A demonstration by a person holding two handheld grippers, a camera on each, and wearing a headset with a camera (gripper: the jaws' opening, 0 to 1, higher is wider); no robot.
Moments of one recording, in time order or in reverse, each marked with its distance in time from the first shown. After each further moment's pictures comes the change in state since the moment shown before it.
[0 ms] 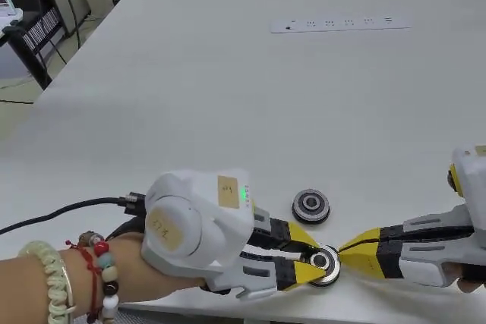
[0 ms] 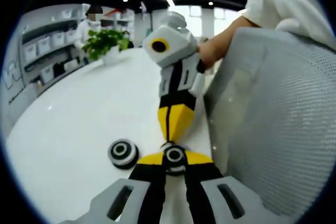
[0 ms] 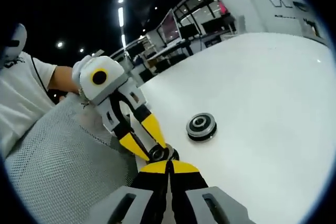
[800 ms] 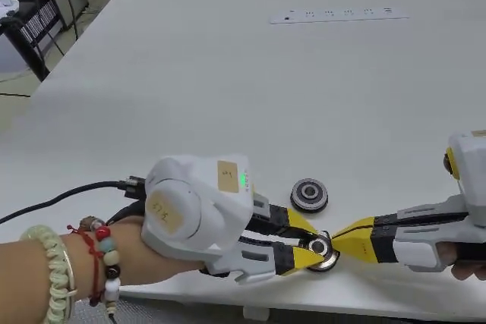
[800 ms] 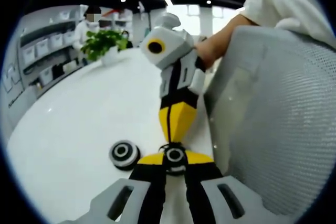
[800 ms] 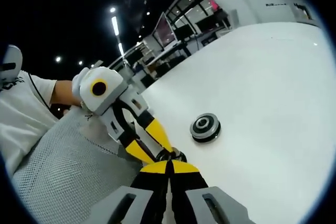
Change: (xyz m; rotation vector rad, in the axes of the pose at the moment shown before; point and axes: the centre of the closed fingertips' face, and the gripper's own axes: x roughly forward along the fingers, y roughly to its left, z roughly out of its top) left arm 0.001 0.002 0.000 0.020 0.008 -0.003; right arm 0.003 0.005 0.005 0.079 -0.021 0.038
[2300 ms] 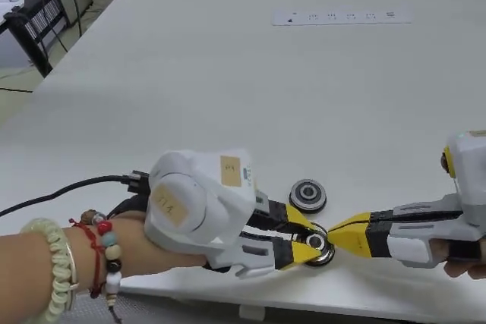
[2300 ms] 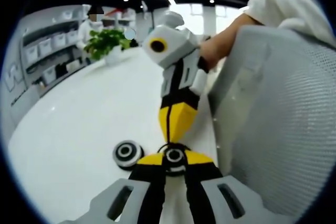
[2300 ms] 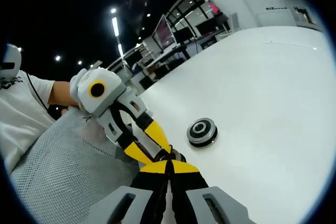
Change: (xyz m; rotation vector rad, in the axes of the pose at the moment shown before) left arm 0.001 0.005 0.001 -0.019 0.005 0.029; right arm 0.001 -0.003 0.005 -0.020 -0.015 -0.012
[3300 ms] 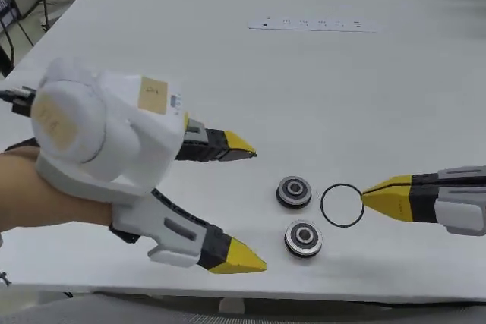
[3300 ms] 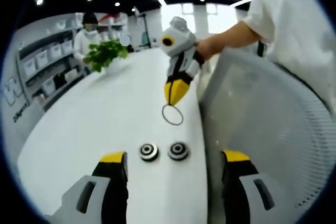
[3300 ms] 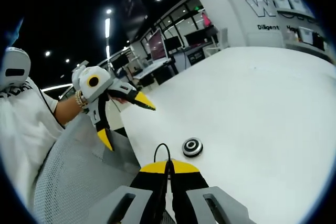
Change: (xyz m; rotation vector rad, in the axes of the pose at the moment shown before) left arm -0.094 0.002 0.034 0.086 -0.002 -0.013; right arm -0.064 0.024 0.043 -0.054 -0.065 -0.195
